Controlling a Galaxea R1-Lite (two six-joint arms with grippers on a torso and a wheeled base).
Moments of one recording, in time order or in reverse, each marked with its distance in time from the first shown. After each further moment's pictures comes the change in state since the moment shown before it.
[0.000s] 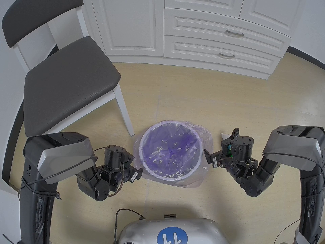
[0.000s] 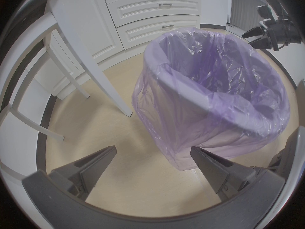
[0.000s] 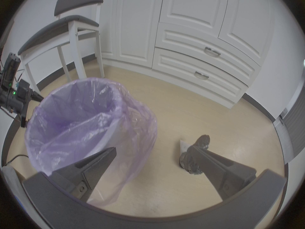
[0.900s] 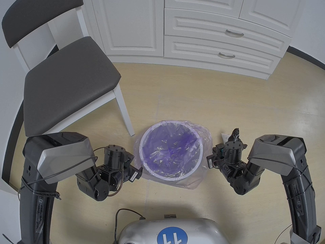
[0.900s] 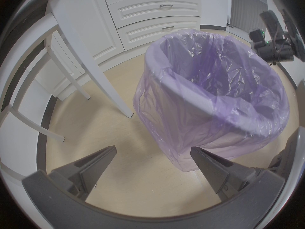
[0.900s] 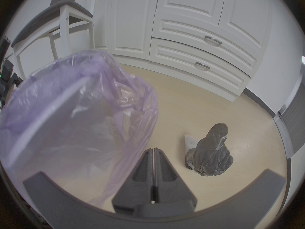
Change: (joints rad) left arm 0.001 -0.001 0.003 -0.013 0.000 0.002; right arm -0.053 0.242 -0.239 0.005 0.023 0.005
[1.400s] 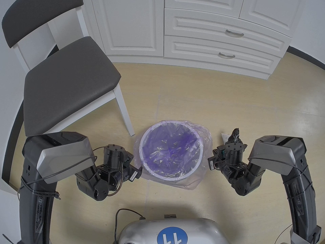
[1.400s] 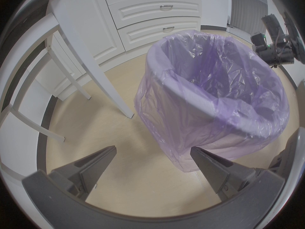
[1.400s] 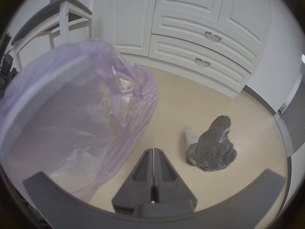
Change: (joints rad) left arm 0.002 -0.003 0.001 -0.002 0.000 0.000; right arm -0.009 0.008 0.016 -0.010 0.008 0.006
